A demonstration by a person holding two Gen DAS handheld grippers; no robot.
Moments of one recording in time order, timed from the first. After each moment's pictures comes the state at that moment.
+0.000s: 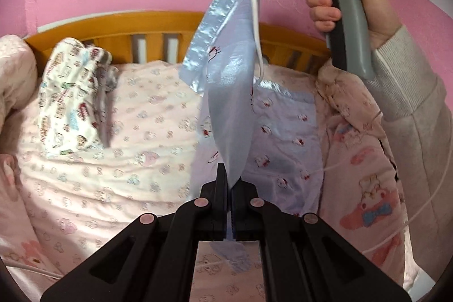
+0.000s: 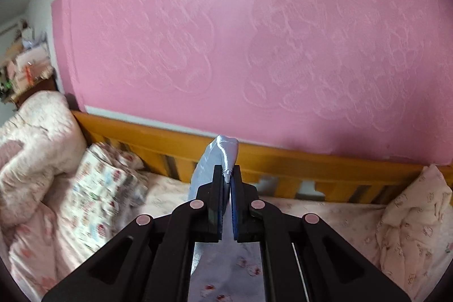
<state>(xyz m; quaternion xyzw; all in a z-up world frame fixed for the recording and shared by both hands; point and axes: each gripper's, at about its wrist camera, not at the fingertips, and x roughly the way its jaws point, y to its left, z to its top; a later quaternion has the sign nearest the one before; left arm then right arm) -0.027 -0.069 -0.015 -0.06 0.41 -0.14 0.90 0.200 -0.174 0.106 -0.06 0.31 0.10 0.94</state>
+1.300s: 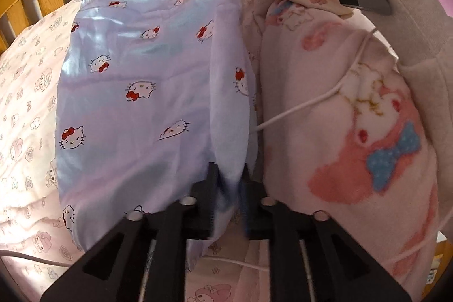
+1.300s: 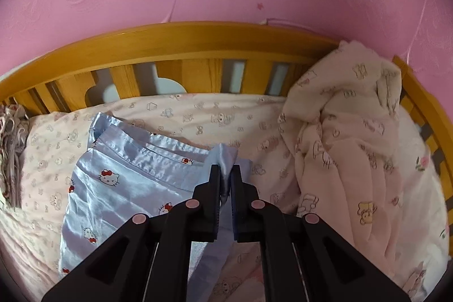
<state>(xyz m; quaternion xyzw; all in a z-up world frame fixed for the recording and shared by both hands) -0.014 -0.230 -0.119 0.06 0.54 -0.31 0.78 0.190 -0.408 -0.021 -0.01 0.44 -0.09 0.89</state>
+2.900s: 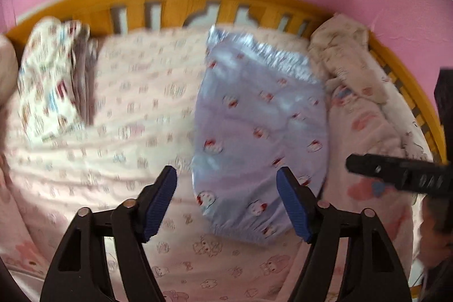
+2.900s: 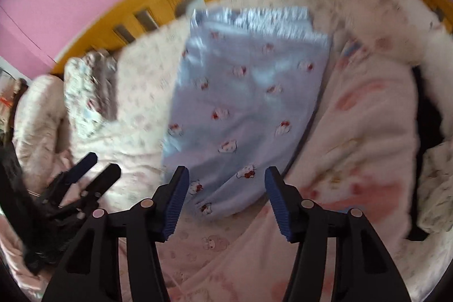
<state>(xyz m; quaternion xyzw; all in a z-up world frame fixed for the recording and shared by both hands) -0.006 -0.071 -0.044 -0.04 0.49 -0.18 0.85 -0.023 -0.287 -0.034 0.14 0.57 0.02 0.81</state>
